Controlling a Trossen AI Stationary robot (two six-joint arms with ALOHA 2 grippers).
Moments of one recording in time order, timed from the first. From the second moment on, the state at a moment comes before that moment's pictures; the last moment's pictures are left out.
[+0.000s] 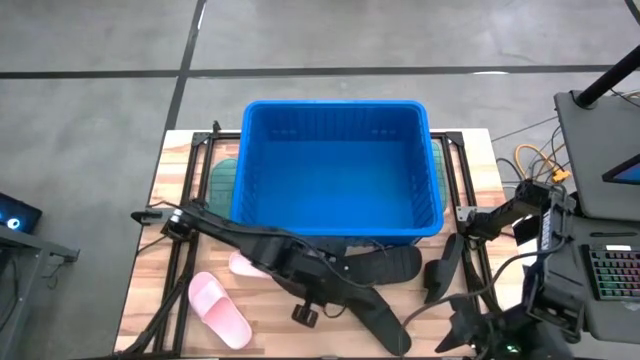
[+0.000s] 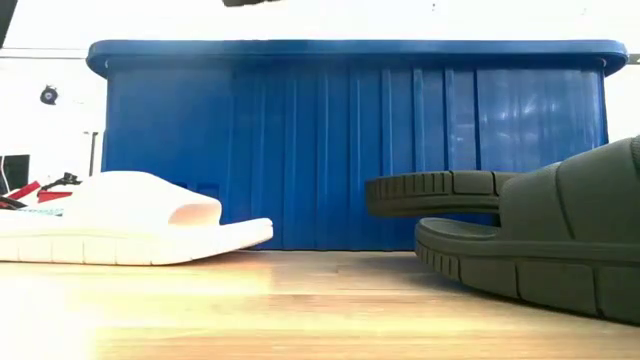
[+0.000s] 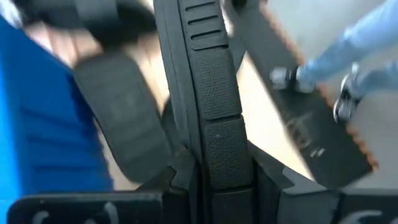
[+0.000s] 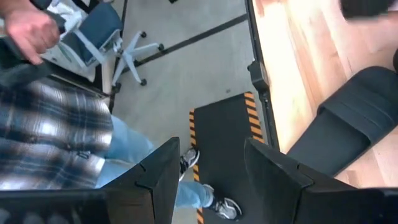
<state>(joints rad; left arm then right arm) -0.43 2.02 2.33 -1.15 -0.05 -0.02 1.14 1.60 1.83 -0.99 0.45 1.18</state>
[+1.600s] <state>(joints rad) -0.17 1.94 2.28 -0.11 -0.18 0.77 1.19 1.65 2.27 -1.57 0.87 1.19</state>
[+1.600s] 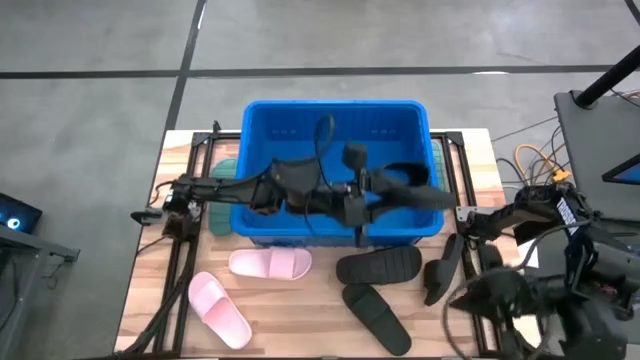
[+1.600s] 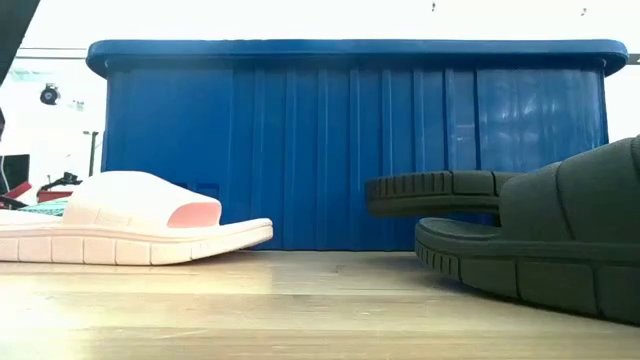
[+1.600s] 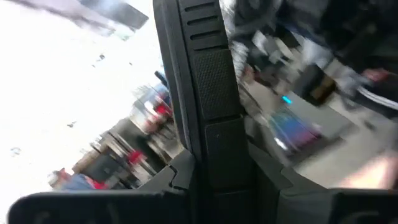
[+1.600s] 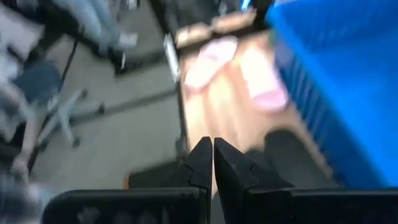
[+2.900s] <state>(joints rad) 0.28 1.84 1.89 0.20 0.30 0.72 0.40 1.21 1.73 -1.57 0.87 0.97</state>
